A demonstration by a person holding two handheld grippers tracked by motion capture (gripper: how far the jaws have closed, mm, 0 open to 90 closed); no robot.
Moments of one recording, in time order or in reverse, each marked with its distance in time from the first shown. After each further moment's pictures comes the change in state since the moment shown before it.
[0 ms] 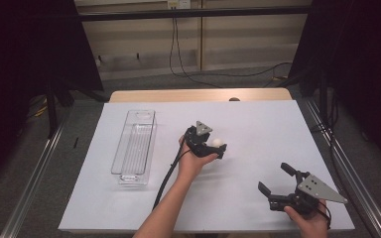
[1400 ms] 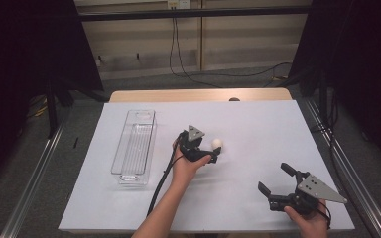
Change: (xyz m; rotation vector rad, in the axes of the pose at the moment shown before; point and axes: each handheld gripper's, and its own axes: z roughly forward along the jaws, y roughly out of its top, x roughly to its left) left arm 0.004 -0.015 -0.019 -0.065 0.007 -0.043; right arm 0.000 0.000 0.000 0.006 0.006 -0.008
